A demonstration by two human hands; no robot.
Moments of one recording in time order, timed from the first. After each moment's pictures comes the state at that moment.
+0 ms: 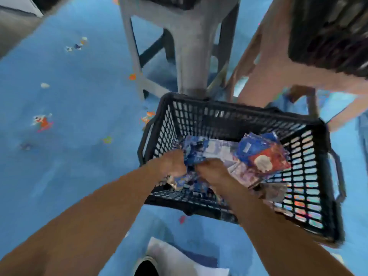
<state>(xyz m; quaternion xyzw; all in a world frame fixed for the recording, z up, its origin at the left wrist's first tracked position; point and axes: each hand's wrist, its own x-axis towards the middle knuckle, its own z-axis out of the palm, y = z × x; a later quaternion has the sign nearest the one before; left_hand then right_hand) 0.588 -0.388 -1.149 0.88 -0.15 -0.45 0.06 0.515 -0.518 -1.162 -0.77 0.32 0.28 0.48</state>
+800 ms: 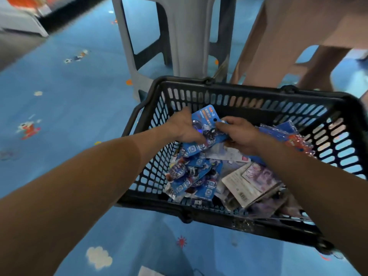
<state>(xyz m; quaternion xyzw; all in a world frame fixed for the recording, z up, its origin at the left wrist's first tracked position) 0.646 -0.431 -1.188 0.94 -0.12 -0.25 0.21 0.582 -0.602 -1.215 -0.74 0.23 0.13 0.62</state>
